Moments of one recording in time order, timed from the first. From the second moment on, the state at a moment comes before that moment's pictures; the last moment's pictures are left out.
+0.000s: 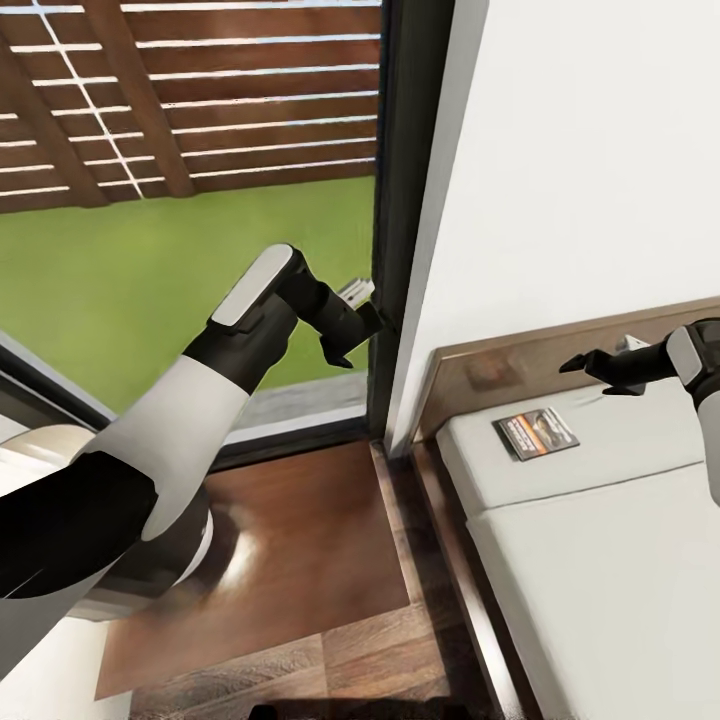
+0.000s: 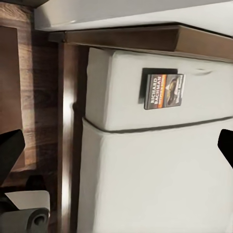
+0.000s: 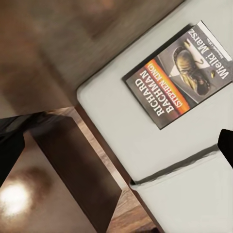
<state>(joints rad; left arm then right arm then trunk) -1.47 -0.15 -0.48 -0.90 1.98 0.71 1.24 -1.45 -0.43 -0.30 -0.39 0.08 1.04 0.35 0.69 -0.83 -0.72</state>
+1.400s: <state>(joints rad) -1.46 -0.15 -0.49 -0.90 1.97 0.72 1.24 -1.45 -0.43 -0.30 -0.39 0.08 1.04 0.35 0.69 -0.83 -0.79</state>
